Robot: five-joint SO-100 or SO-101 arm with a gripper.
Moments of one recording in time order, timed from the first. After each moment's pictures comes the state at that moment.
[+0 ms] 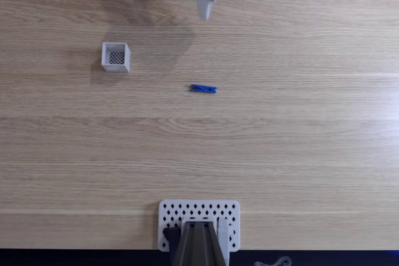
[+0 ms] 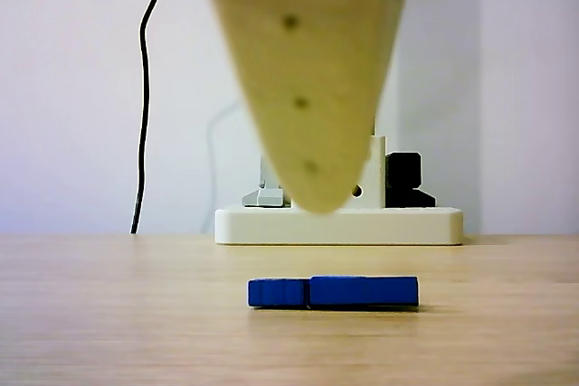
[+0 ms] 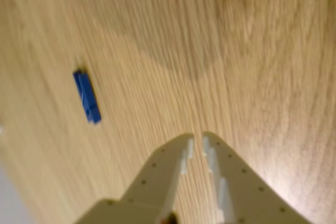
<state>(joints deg) -0.3 133.9 147.7 53.9 6.5</state>
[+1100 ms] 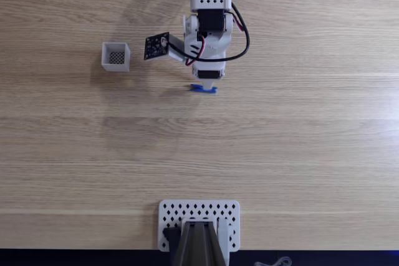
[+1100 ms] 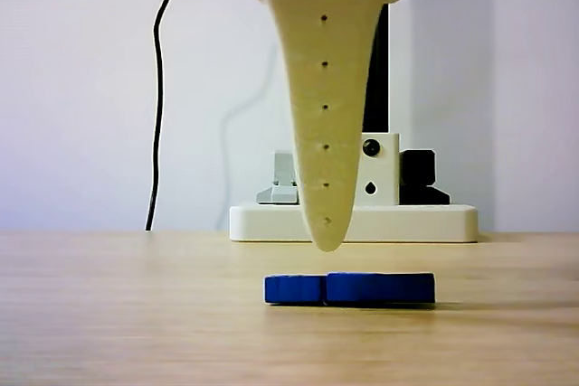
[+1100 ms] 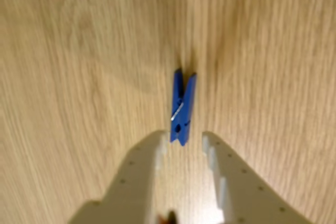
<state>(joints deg) -2.6 67.9 77.3 68.0 -2.2</state>
